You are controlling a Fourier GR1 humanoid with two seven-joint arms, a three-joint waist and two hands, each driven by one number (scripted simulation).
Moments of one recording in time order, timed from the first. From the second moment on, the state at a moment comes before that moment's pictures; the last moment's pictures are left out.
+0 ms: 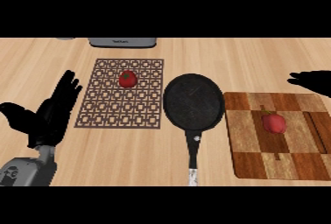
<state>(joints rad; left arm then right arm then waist) -0.16 0.38 -0.15 -1.56 0.33 0.27 0.14 -0.33 -1.02 0.22 -1.57 0.55 0.46 -0.19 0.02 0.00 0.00</state>
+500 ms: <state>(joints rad) -0.18 0.37 -0.10 -1.54 0.31 0.25 0.17 -0.34 -0.96 0.33 -1.66 0.74 0.60 -0.08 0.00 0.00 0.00</state>
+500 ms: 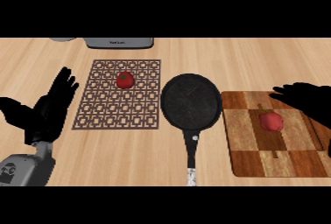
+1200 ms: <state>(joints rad) -0.17 0.32 -0.06 -1.59 0.26 0.22 0.21 -0.29 -0.77 0.37 -1.75 1.01 0.61 0.02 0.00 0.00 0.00</state>
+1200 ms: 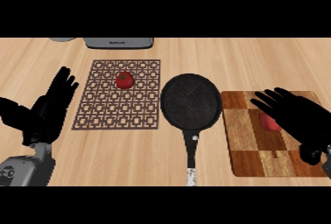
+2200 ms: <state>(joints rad) -0.15 0.26 0.01 -1.61 0.20 0.15 0.22 -0.38 -0.59 0.32 -1.39 1.29 0.53 -0.09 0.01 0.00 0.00</state>
